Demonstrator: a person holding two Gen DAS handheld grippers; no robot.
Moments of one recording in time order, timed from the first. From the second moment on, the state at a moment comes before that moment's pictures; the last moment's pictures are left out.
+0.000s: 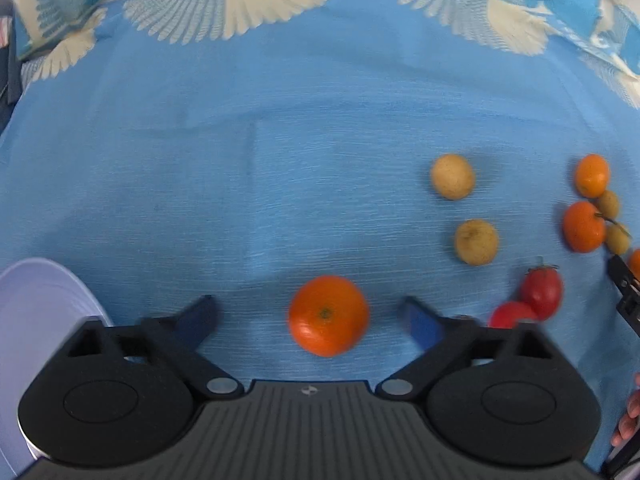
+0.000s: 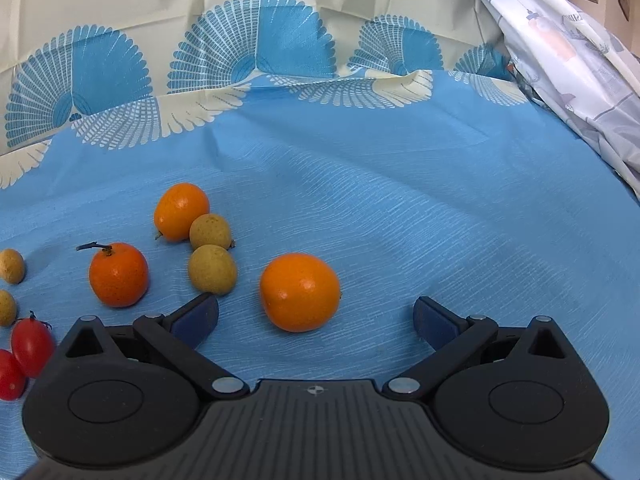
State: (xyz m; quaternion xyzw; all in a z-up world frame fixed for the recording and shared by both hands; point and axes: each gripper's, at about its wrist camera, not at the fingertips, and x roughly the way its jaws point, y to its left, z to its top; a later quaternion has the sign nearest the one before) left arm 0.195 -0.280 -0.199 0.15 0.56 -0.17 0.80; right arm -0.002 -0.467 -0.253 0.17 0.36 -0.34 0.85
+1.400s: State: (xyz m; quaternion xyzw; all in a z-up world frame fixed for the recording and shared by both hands) left arm -0.061 0.047 0.003 0.07 0.48 -0.09 0.87; right arm -0.165 -0.152 0.007 0.16 0.29 0.00 0.94
